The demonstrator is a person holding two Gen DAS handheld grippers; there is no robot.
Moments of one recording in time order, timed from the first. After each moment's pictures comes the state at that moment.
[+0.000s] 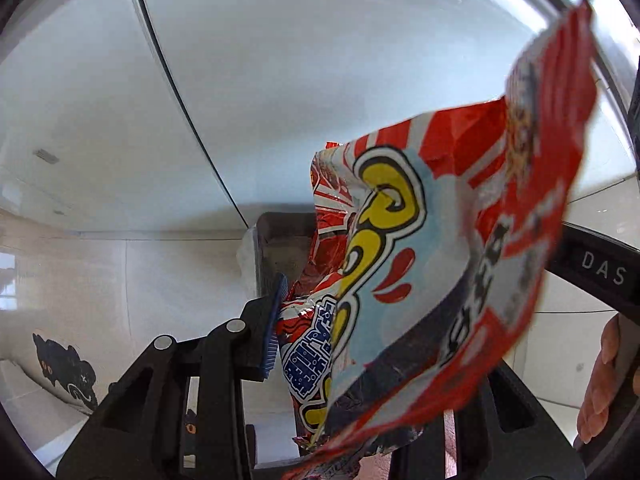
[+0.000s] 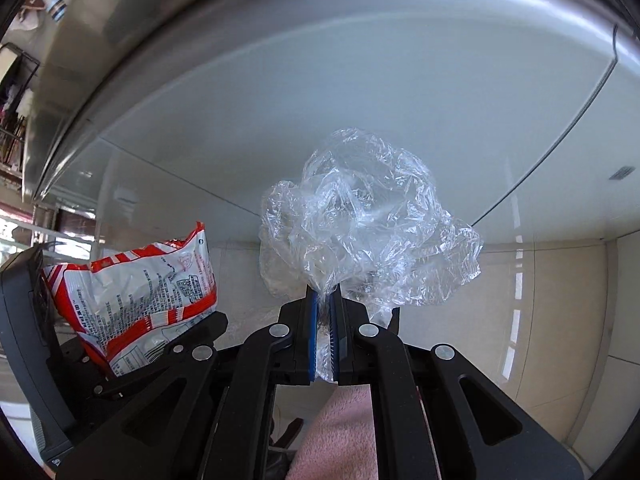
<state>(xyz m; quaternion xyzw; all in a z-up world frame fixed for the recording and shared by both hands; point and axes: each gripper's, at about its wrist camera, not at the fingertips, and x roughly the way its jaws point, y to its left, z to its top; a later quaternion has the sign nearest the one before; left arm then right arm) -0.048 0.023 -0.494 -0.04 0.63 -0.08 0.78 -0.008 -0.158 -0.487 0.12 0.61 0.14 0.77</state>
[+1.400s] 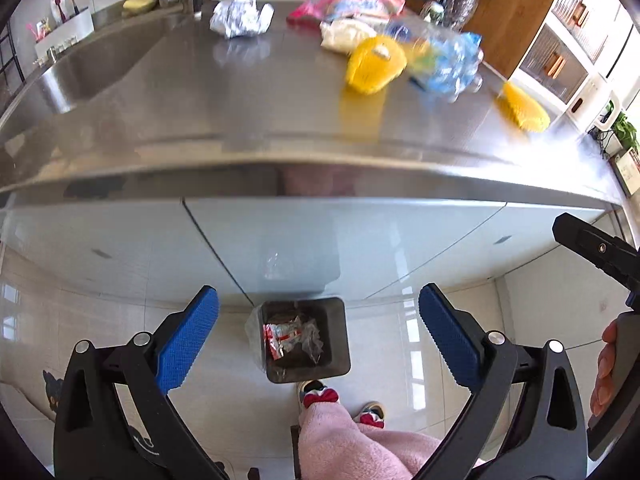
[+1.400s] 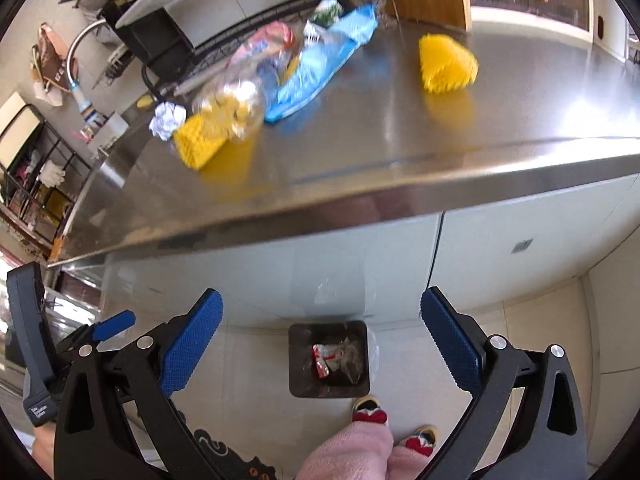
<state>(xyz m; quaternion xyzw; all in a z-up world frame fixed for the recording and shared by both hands) -0.021 -0.021 -0.297 -0.04 0.51 -0.08 0.86 -0.031 -0.263 -0.327 0.16 0.46 0.10 0.87</state>
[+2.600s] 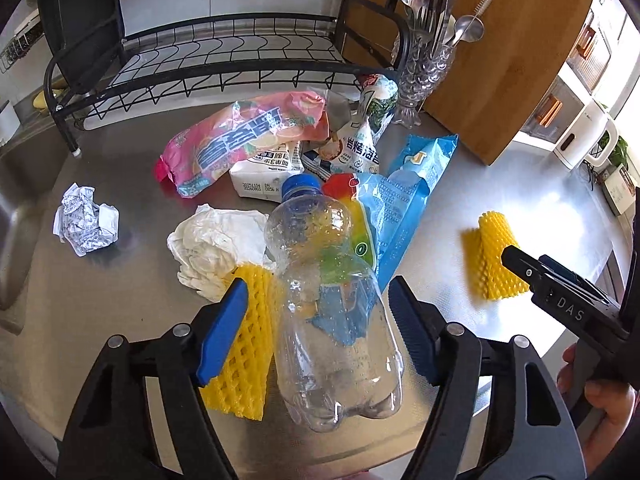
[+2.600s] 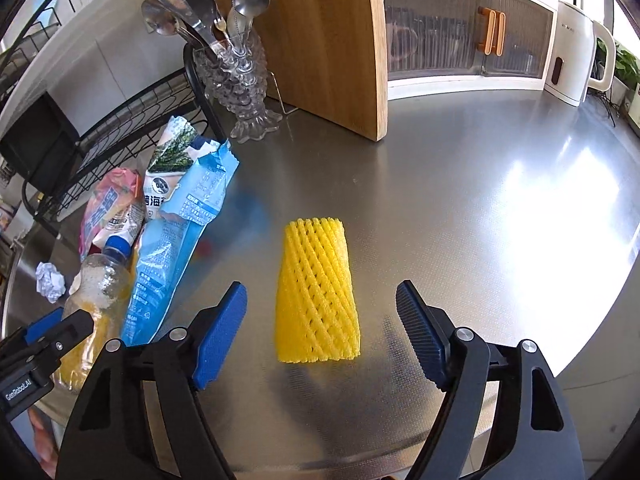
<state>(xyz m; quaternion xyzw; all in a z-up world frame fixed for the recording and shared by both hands) 0.172 -0.125 -0.262 -0.01 0.49 -0.13 0.86 0.136 -0.353 -0.303 0.14 0.45 -0.06 0.88</state>
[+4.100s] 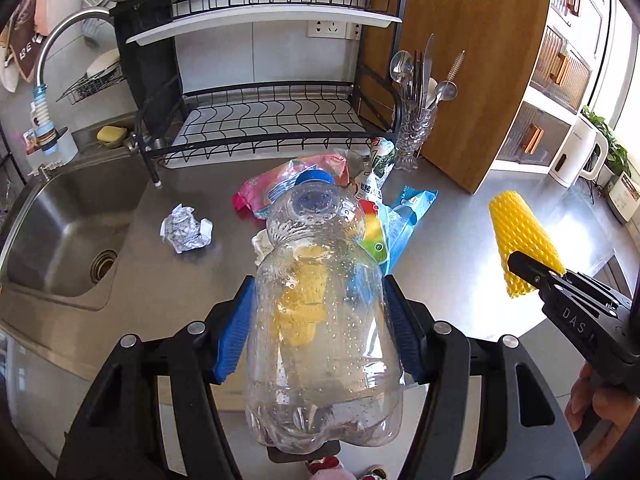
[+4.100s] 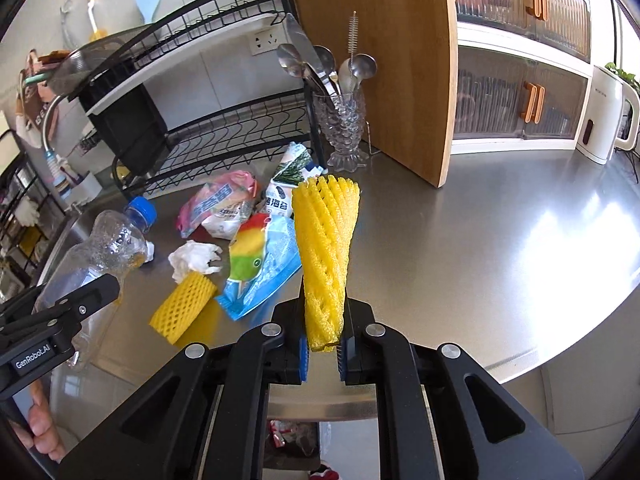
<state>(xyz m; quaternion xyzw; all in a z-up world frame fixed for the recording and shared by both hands) 0.074 -0.090 -0.177 0.01 0.41 -0.07 0.91 0.067 -0.307 -0.226 0.10 0.39 0.05 0.91</state>
